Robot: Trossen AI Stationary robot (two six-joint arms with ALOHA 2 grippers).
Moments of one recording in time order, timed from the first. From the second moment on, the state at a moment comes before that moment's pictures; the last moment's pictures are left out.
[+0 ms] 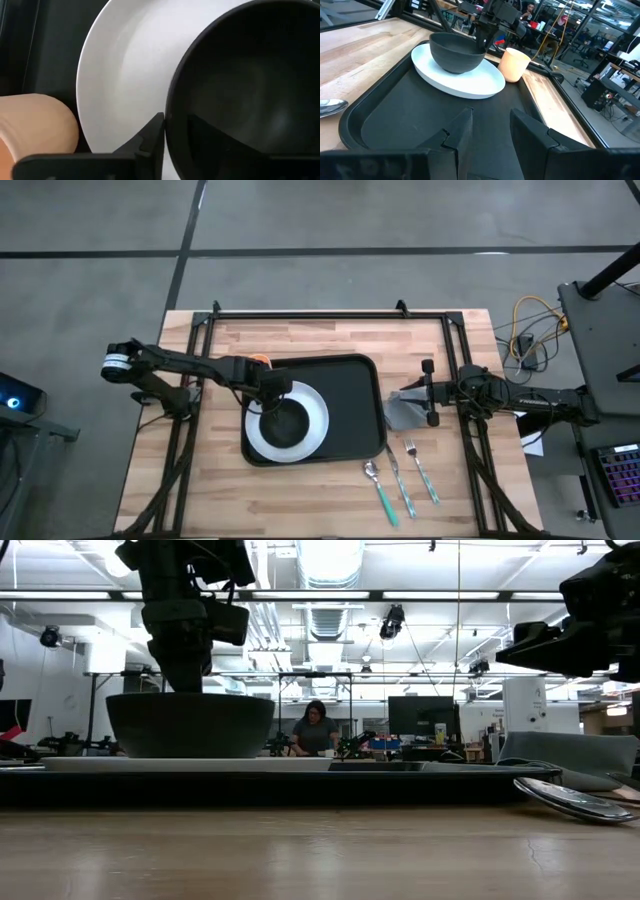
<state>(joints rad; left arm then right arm) 0.02 1.43 0.99 -0.79 -0.03 -0.31 -0.18 0.19 0.03 0.00 -0.21 -0.37</state>
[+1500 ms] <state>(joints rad) -0.65 1.42 1.09 -0.31 0.23 -0.20 -0.18 0.19 0.03 0.00 -0.21 -0.37</state>
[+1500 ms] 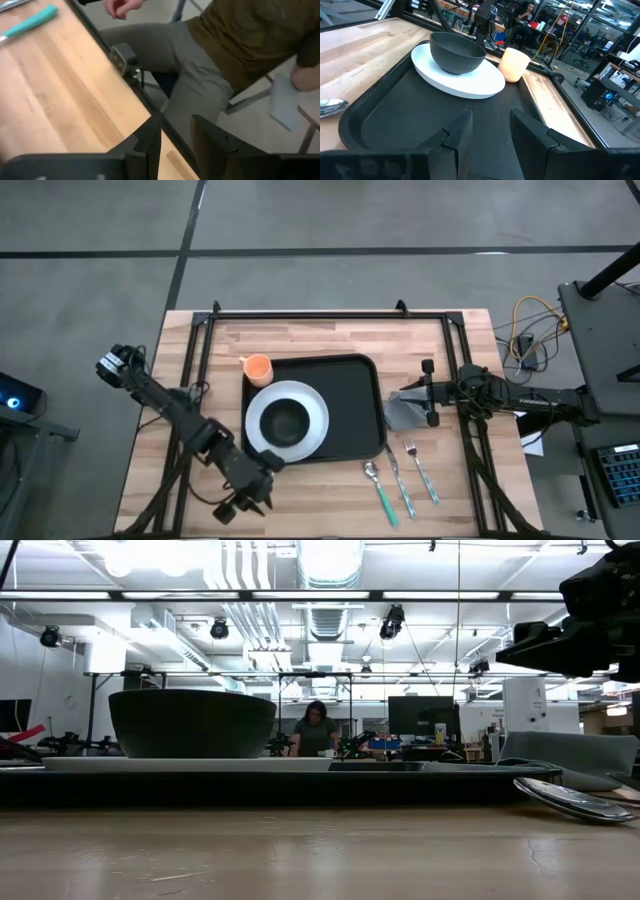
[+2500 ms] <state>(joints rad) -0.89 0.94 0.51 0.20 0.23 -0.14 -0.18 0.19 0.03 0.00 -0.21 -0.37</state>
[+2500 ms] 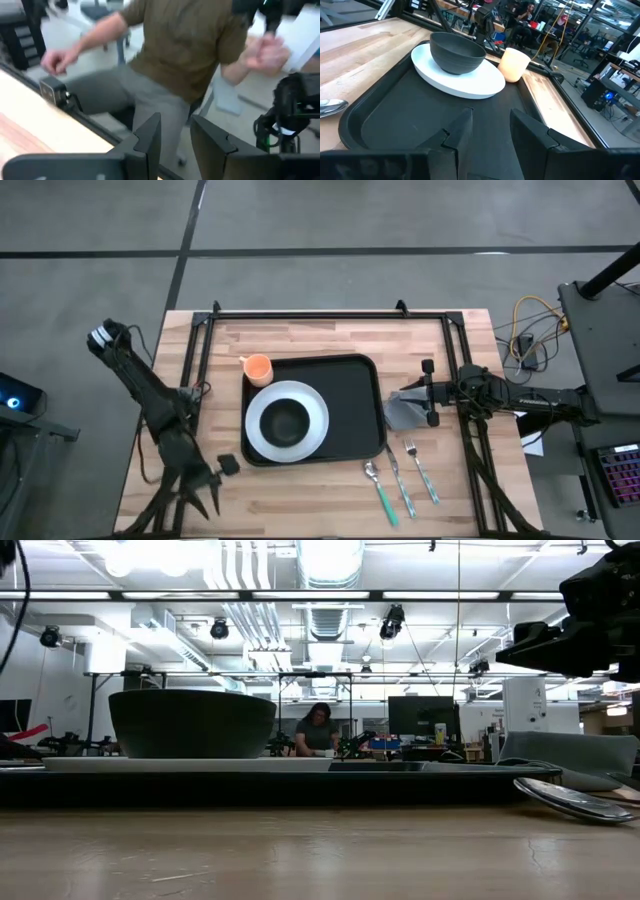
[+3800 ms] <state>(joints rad) -0.89 0.00 0.08 0.14 0.28 -0.09 -0.17 0.19 0.03 0.00 -0.21 -0.37</state>
